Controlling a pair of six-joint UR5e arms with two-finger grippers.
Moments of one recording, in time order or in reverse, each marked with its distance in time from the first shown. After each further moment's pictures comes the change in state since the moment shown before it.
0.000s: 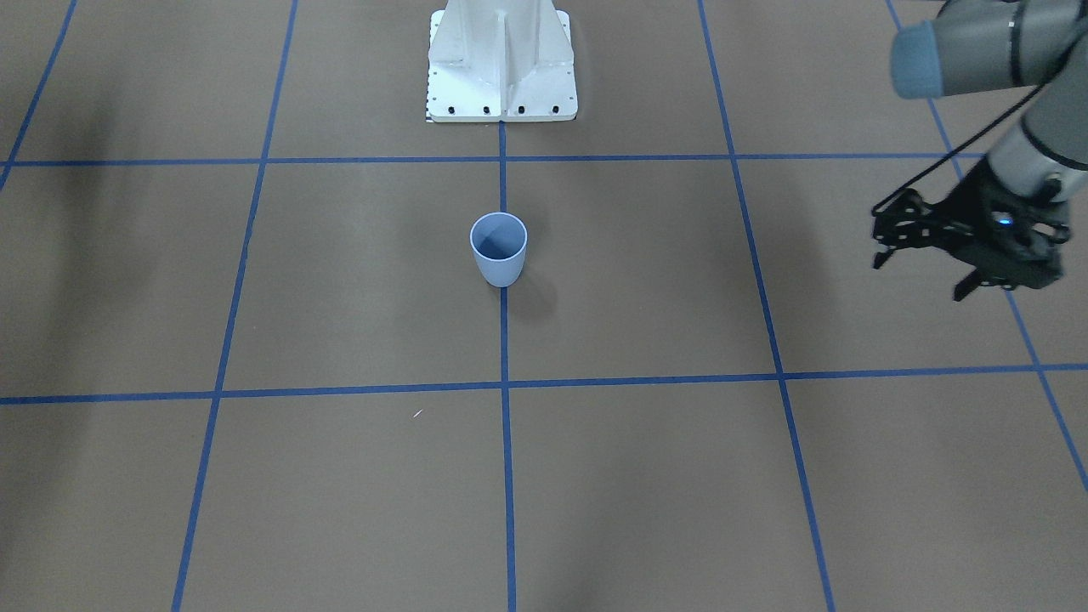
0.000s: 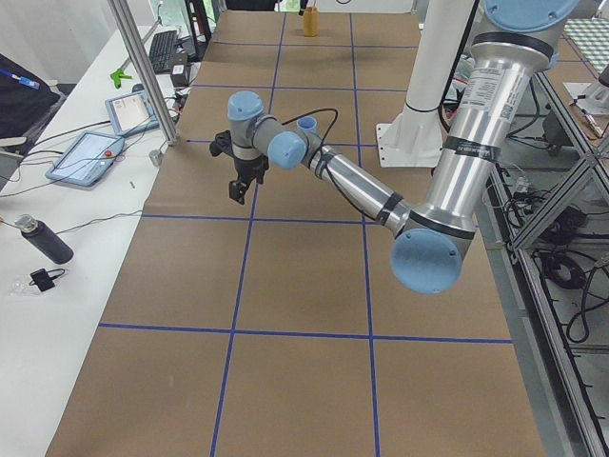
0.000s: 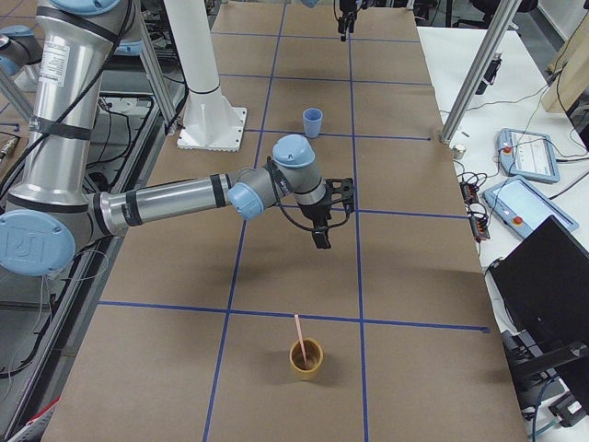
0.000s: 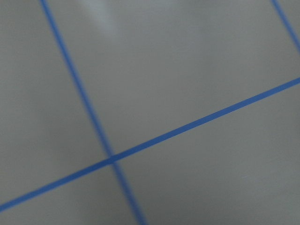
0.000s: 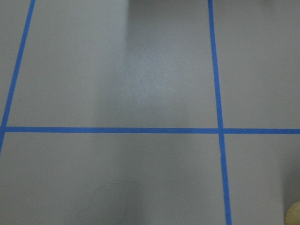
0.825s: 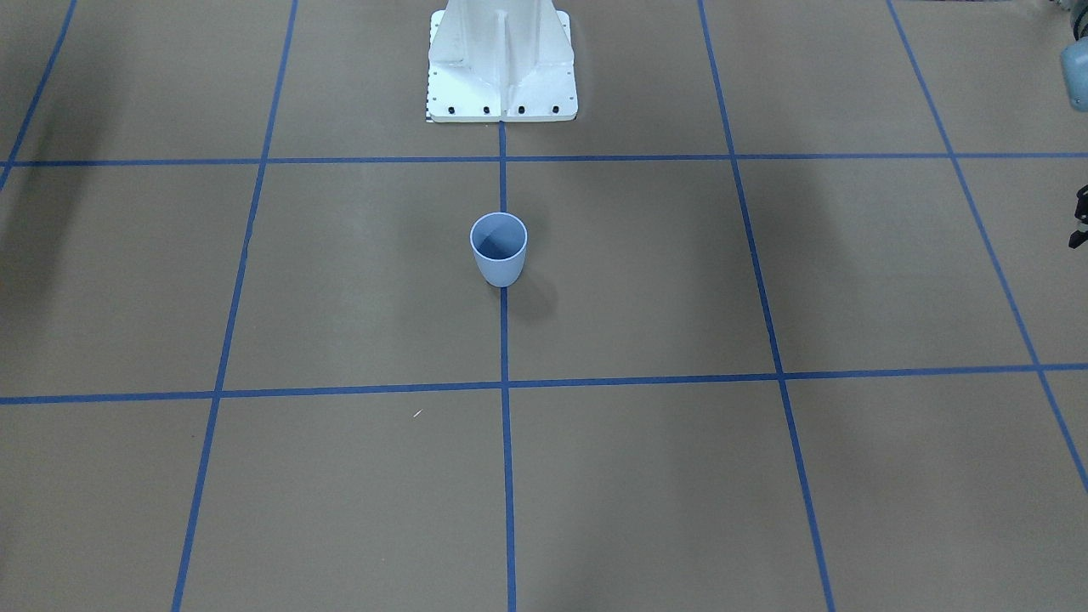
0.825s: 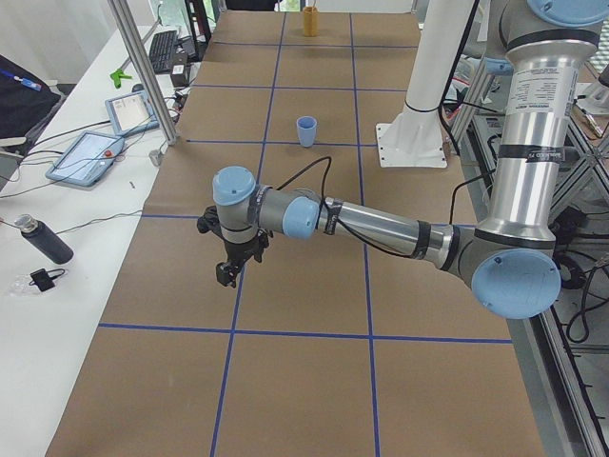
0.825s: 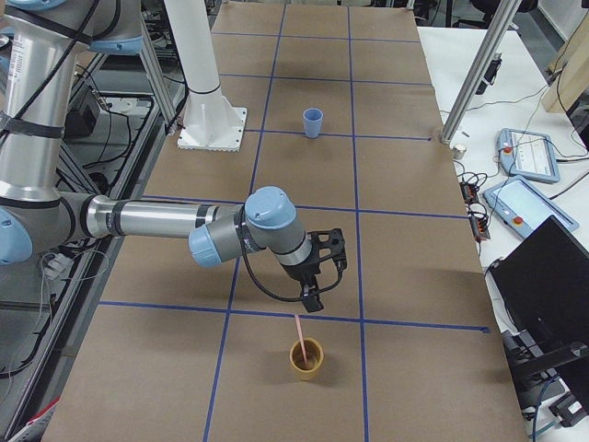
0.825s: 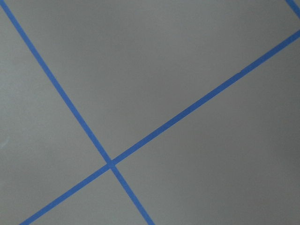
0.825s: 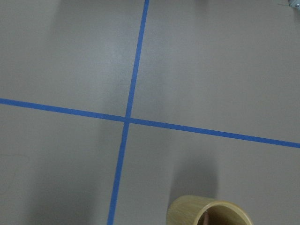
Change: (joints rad) left arm -0.228 0.166 0.115 -0.016 -0.029 0.396; right arm 0.250 -0.021 -0.169 0.004 0.029 -0.449
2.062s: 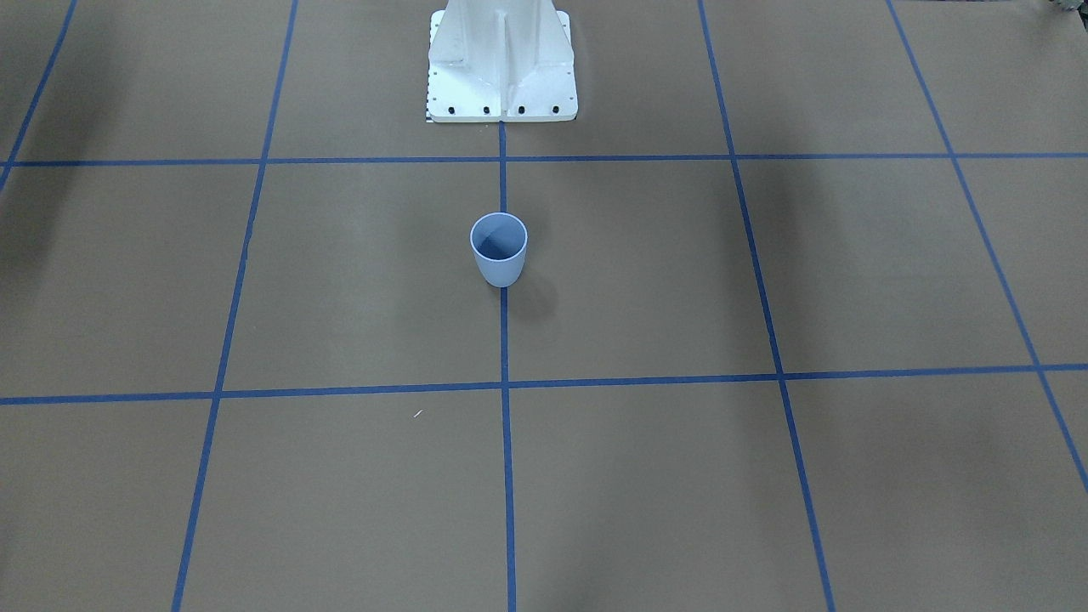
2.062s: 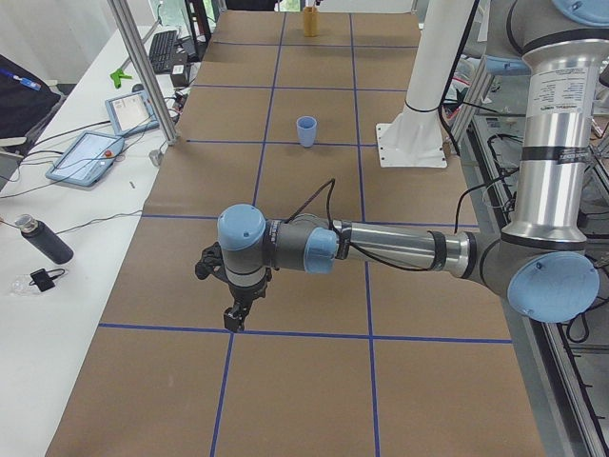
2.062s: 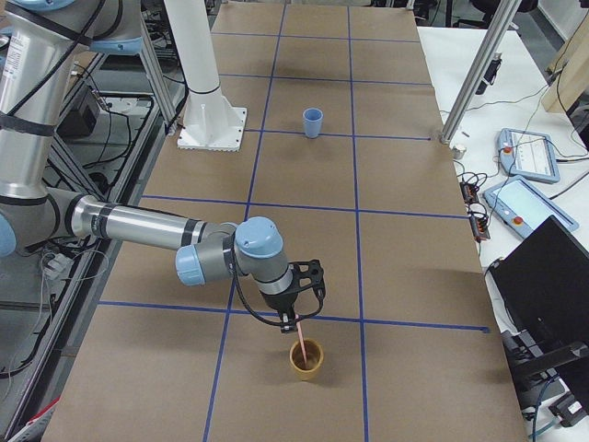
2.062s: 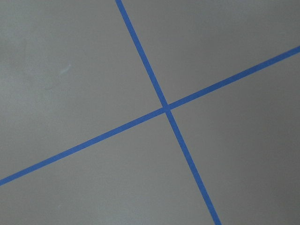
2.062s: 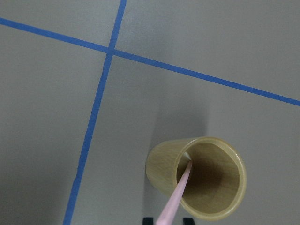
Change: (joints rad) left arm -0.145 0.051 0.059 -0.002 -0.004 0.002; right arm -0.045 -0.079 -0.034 -0.002 -0.038 -0.110
